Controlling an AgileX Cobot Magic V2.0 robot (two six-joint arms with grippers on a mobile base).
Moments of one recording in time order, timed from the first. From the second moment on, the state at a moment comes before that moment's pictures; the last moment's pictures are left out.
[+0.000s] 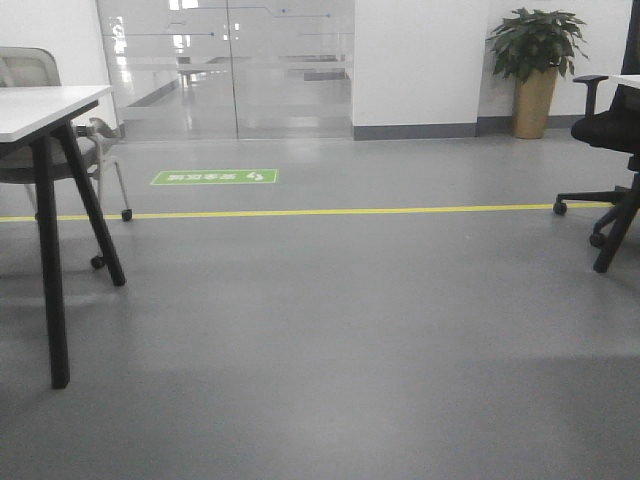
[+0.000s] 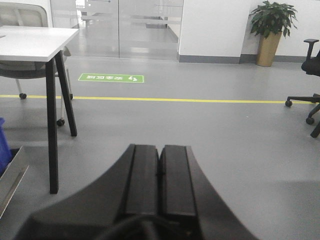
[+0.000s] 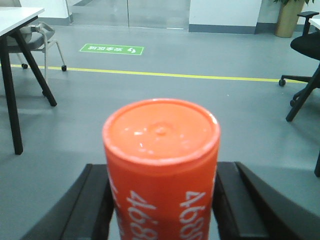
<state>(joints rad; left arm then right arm) -0.11 -0.01 0.03 -0.07 0.07 0.03 0.16 0.15 -0.62 -0.10 0.72 0.13</state>
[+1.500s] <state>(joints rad) -0.14 -0.01 0.03 -0.07 0.07 0.03 0.16 0.15 -0.62 -0.10 0.72 0.13</state>
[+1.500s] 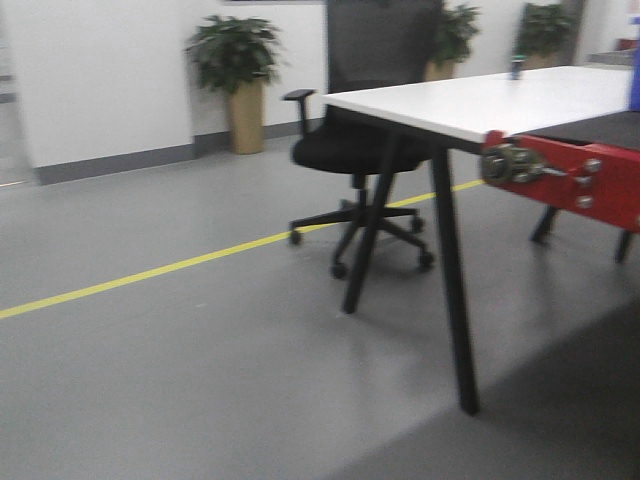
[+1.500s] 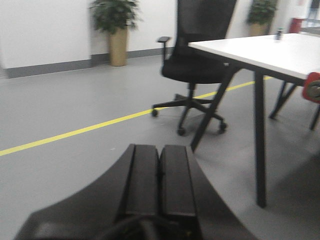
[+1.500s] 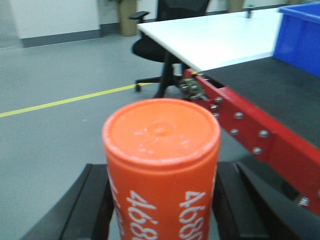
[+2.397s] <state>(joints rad) -0.14 -0.01 0.03 -0.07 0.07 0.03 0.16 0.15 -0.62 -0.10 0.72 0.12</state>
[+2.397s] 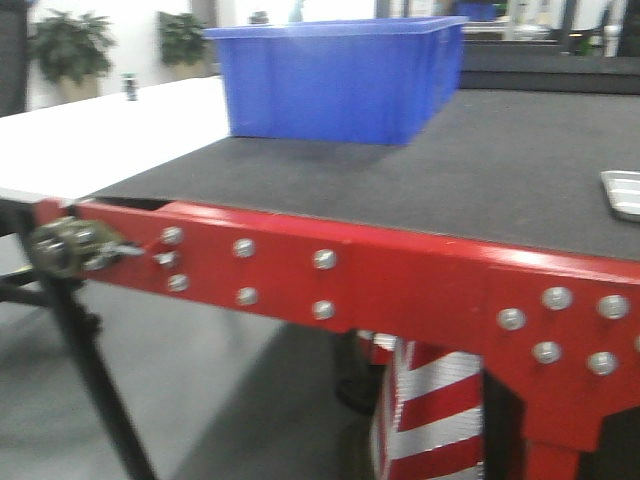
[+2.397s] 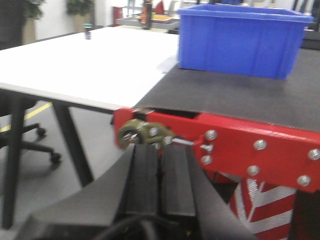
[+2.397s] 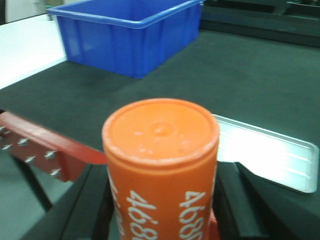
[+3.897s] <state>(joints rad) -0.09 -0.01 0.03 -0.07 0.07 0.03 0.16 0.15 -0.62 -0.10 0.72 0.12</state>
